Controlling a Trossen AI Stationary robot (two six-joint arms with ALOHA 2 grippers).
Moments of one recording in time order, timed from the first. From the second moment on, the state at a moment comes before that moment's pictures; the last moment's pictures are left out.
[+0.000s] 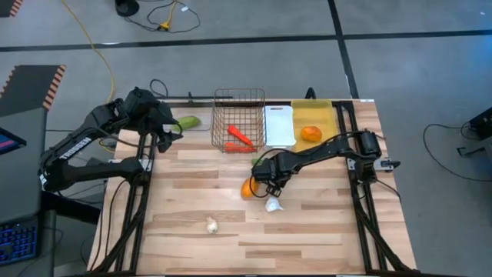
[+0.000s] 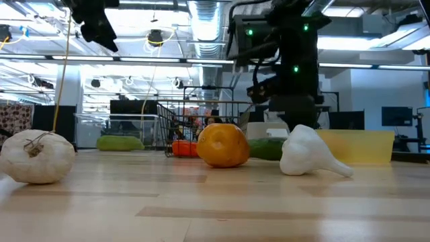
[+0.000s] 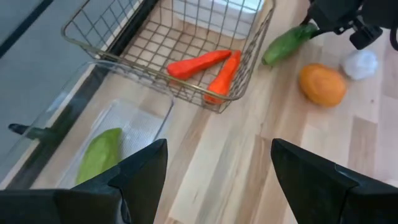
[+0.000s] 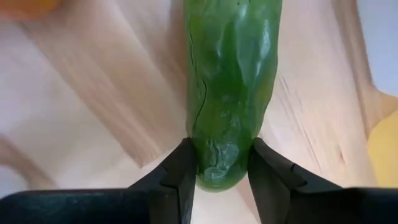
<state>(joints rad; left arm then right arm) 0.63 0.85 1.10 -1.06 0.19 0.13 0.09 1.92 1.32 -1.03 0.21 0.60</state>
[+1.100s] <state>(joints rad) 0.37 0.69 0.81 -0.76 0.18 -0.09 0.04 1.72 1.59 -0.74 0.05 0.42</state>
